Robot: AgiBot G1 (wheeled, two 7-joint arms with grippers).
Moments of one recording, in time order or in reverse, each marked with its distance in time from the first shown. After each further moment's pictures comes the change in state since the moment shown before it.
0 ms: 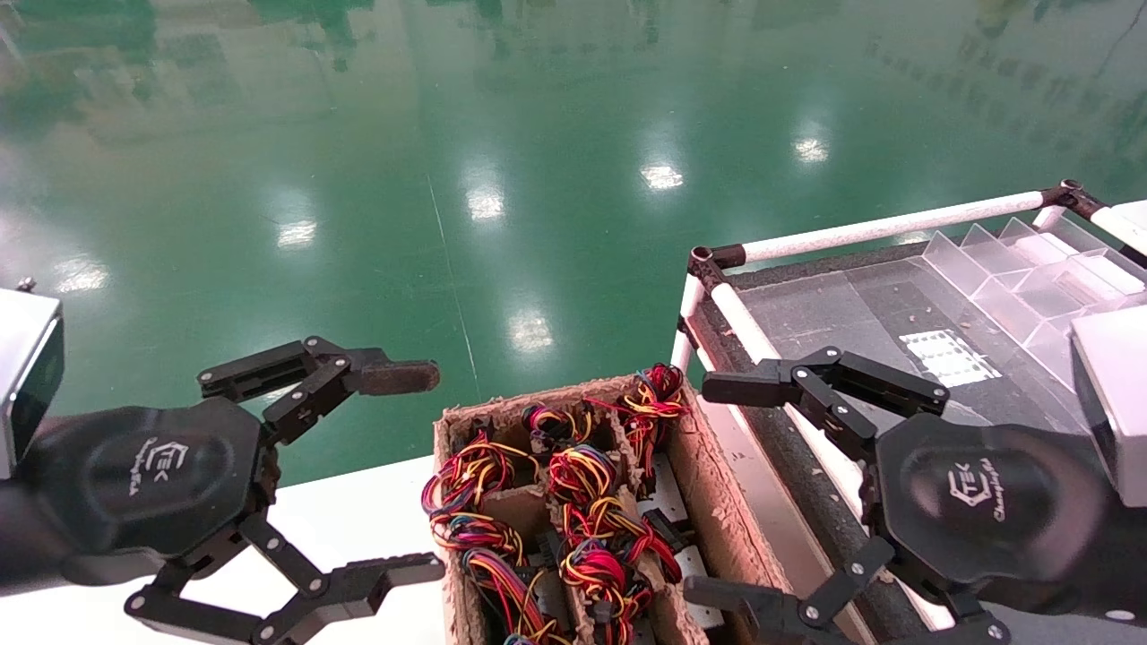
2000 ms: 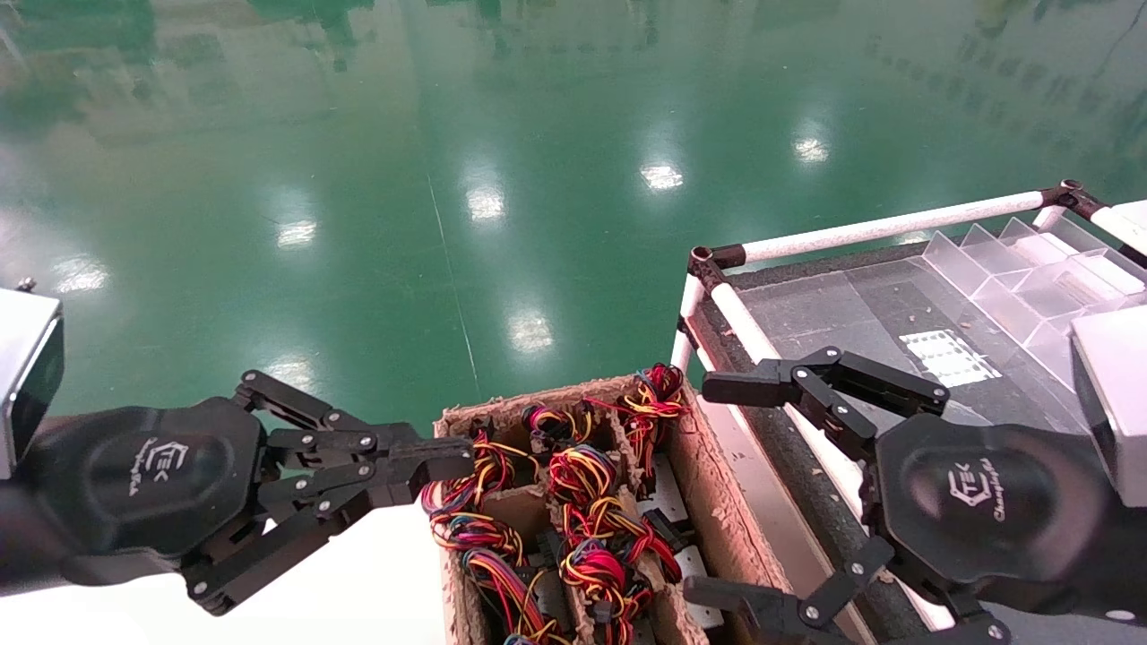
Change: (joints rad) left arm 0.000 0.000 0.000 0.000 0.000 0.000 0.000; right arm 0.000 0.000 0.000 0.000 0.000 0.000 0.000
